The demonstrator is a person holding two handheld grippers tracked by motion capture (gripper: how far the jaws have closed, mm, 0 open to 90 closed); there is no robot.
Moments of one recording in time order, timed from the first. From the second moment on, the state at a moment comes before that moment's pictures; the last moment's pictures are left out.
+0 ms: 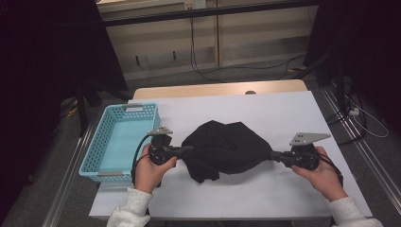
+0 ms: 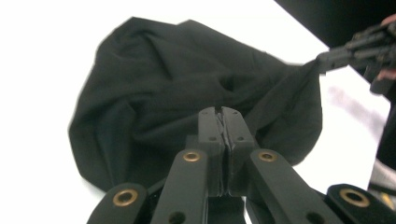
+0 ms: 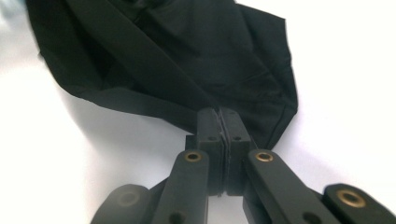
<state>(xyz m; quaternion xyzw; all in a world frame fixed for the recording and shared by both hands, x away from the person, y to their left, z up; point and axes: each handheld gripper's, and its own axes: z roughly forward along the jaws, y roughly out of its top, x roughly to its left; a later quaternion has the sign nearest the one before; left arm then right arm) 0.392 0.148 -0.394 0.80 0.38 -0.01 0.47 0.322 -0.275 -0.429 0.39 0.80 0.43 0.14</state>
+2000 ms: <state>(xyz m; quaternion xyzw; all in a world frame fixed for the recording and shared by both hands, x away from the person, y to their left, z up) 0.422 0.138 -0.402 0.79 0.38 0.03 0.49 0.367 -0.293 -0.461 0.52 0.75 0.38 0.15</state>
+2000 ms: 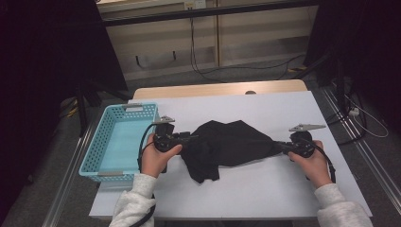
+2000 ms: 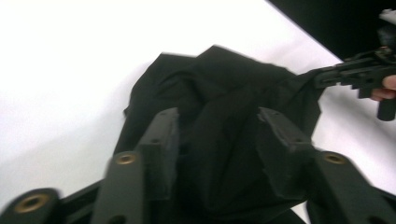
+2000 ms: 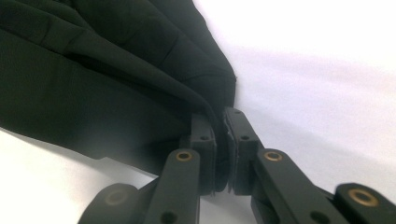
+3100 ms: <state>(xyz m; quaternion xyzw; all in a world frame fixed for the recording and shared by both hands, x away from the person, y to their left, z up) 0.375 0.117 -0.431 0.85 0.26 0.05 0.45 0.364 -0.291 -0.460 0.52 0.75 0.37 0.15</state>
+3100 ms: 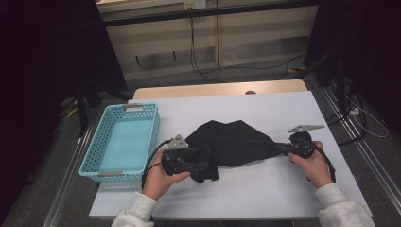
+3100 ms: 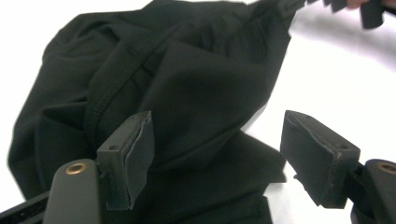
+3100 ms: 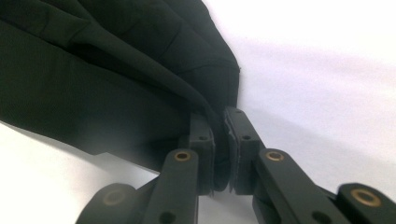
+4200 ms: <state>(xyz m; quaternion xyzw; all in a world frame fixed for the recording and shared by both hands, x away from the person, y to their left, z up) 0.403 0.136 -0.415 0.79 0.37 0.04 0.48 0.347 -0.290 -0.452 0.49 0.75 0.42 0.16</state>
